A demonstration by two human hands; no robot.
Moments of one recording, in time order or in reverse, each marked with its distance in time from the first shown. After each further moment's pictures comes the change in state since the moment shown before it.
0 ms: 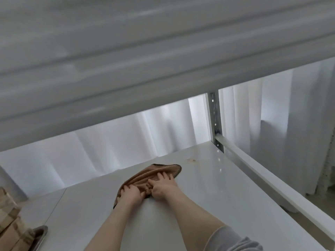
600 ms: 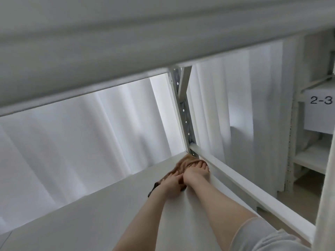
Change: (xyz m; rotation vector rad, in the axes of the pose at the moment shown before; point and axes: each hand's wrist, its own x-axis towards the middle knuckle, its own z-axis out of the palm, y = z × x) left_hand -0.023 0.213 -0.008 0.148 -0.079 0.791; right_hand 0.003 0.173 -0.048 0.101 0.265 0.740
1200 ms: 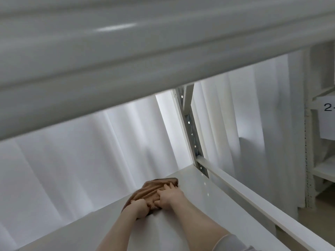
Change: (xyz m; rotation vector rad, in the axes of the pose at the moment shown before) left_hand -0.034 -0.099 -0.010 0.103 -0.035 -0.434; right_hand -0.026 -0.077 0.016 -0.062 -0.137 -0.601
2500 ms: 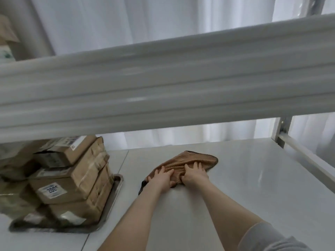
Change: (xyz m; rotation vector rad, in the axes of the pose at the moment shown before) left_hand -0.163 -0.178 0.055 -0.329 -0.097 -0.156; right_hand -0.079 -0.201 0.066 0.016 -0.128 0.009
